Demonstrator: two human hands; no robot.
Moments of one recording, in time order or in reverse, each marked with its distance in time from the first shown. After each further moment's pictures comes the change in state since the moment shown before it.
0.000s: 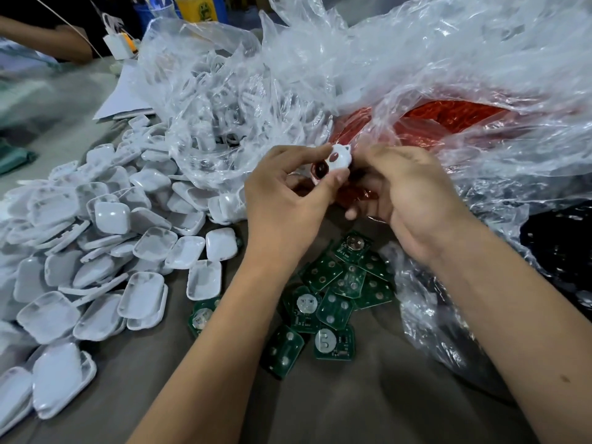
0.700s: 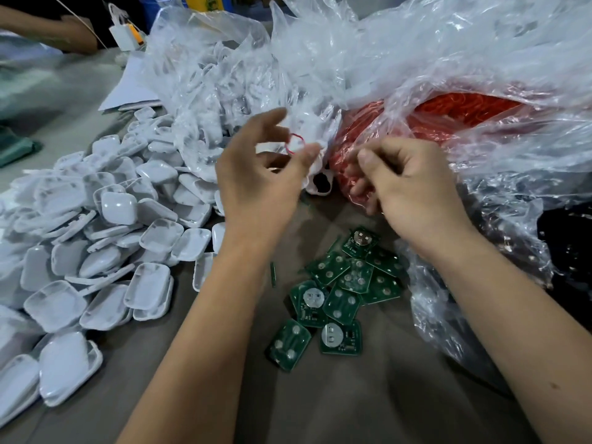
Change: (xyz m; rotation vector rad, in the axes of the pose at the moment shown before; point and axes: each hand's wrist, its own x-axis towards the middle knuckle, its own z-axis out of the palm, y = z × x) left_hand 0.015 0.009 -0.027 0.178 0.141 0.058; right_hand 0.002 0.009 0.002 -0.601 0.151 -0.239
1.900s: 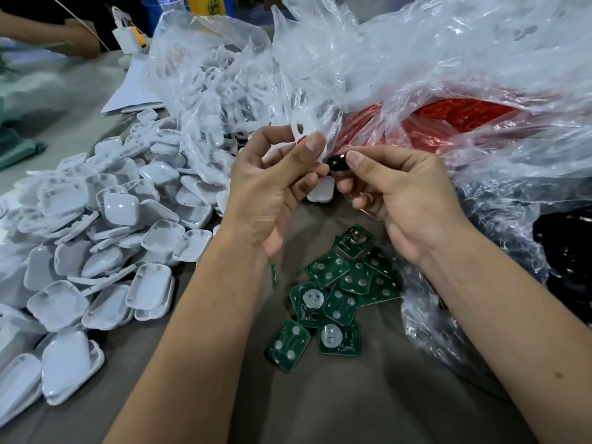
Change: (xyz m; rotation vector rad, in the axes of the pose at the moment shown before) left_hand -0.005 0.018 -0.002 -0.805 -0.237 -0.433; right_hand -0.007 -0.017 0.010 0.708 -0.003 0.294
